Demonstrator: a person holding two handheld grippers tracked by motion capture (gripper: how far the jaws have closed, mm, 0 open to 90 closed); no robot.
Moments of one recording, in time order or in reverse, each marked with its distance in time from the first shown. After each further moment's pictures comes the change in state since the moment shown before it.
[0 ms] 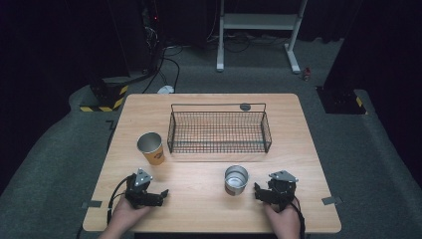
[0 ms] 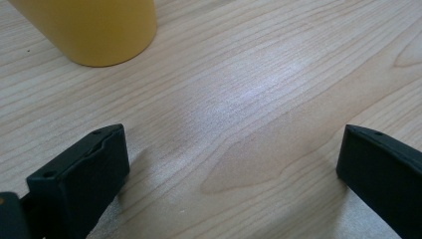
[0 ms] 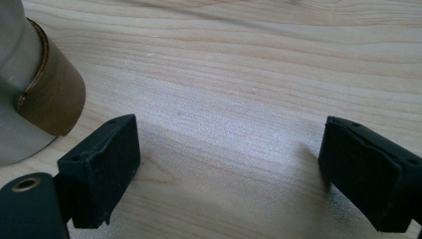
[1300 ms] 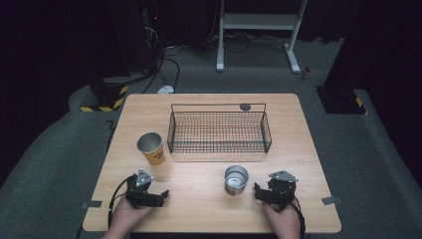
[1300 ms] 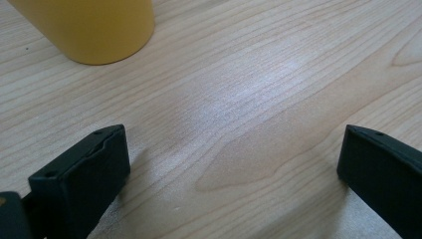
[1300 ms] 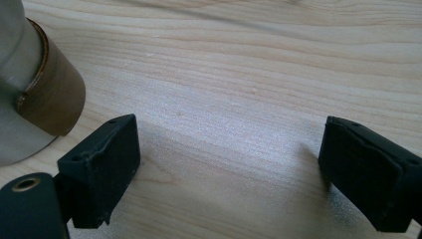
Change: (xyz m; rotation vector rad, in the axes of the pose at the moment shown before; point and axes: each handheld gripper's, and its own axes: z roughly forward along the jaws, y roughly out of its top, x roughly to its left) left arm -0.004 0.001 0.000 0.009 0.009 -0.005; right arm 0.000 0.000 0.000 0.000 0.000 0.000
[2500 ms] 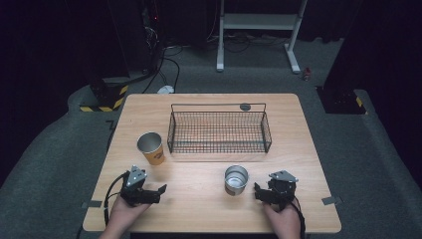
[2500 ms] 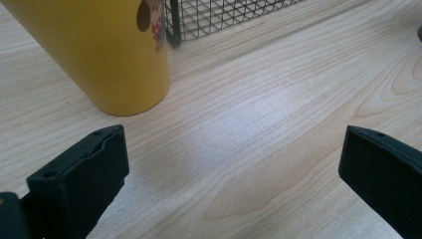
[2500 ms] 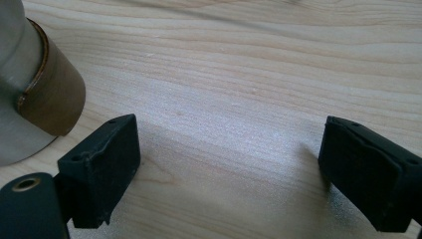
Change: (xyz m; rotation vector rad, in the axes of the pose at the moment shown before) left arm 0.006 0.011 -0.023 -0.144 -0.022 -0.009; right arm 0.000 0.000 0.000 0.001 -0.001 0.001
